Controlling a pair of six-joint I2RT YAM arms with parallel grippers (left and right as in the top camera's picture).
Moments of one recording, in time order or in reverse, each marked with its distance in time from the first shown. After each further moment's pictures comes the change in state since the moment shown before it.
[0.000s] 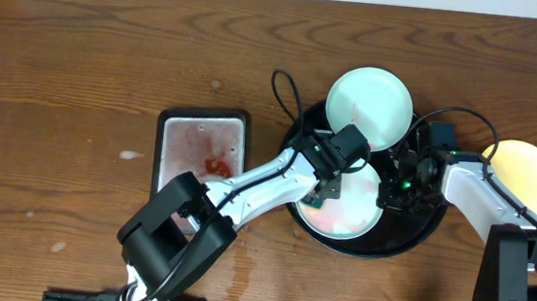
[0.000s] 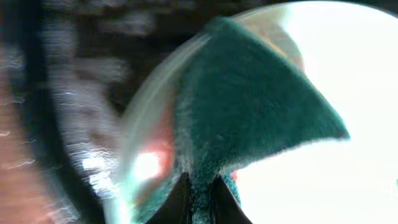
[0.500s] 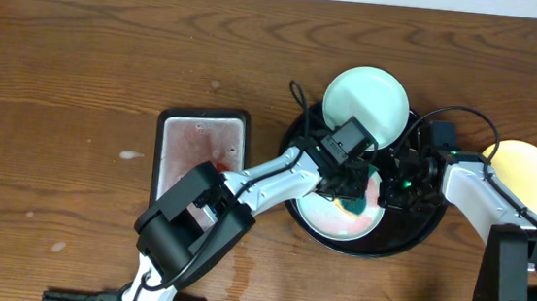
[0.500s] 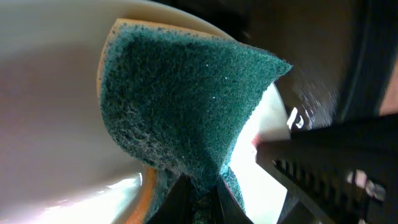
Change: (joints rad) left arm 0.000 0.078 -0.005 0.273 0.356 0.103; right arm 0.000 0.000 0.000 0.011 0.012 0.000
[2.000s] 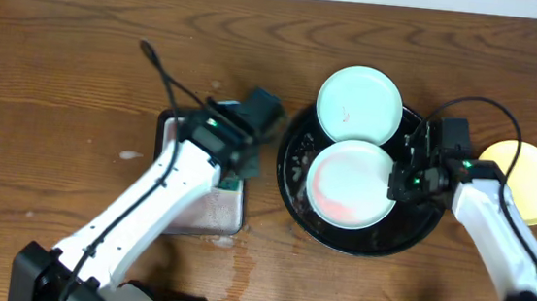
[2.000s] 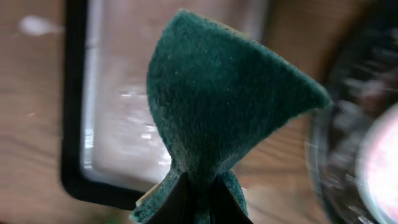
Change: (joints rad) left arm 0.317 -0.529 -0.074 -0.784 -0.562 -0.037; right arm 0.050 -0.263 -0.002 -0.023 0.182 0.082
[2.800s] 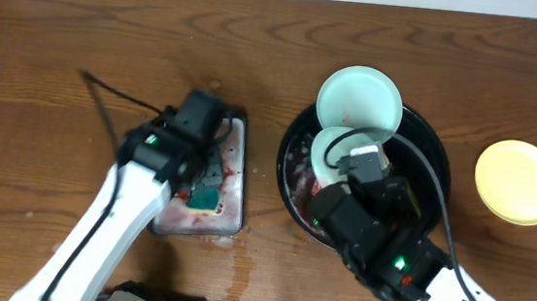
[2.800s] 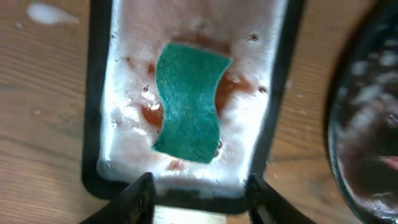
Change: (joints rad) left arm 0.160 -0.229 -0.146 0.044 0.130 0.171; right arm 0.842 -0.302 0.000 -0.041 1.181 0.010
